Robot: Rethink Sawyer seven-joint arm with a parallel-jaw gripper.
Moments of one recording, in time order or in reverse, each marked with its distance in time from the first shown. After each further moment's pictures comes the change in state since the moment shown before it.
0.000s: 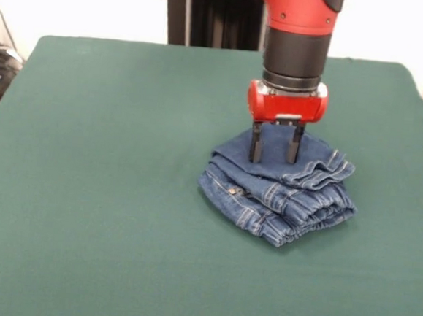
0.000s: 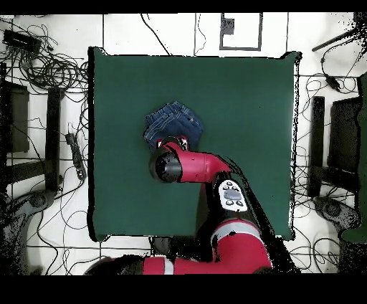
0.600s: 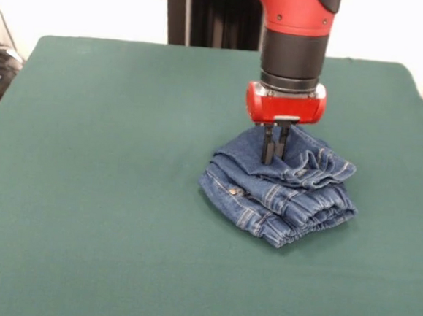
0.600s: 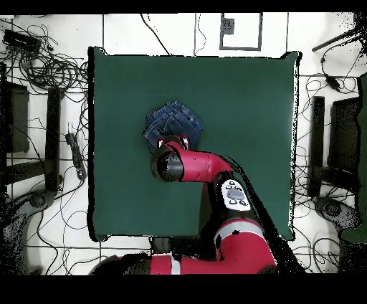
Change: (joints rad) arm -0.010 0.000 0.010 0.000 0.000 0.000 0.000
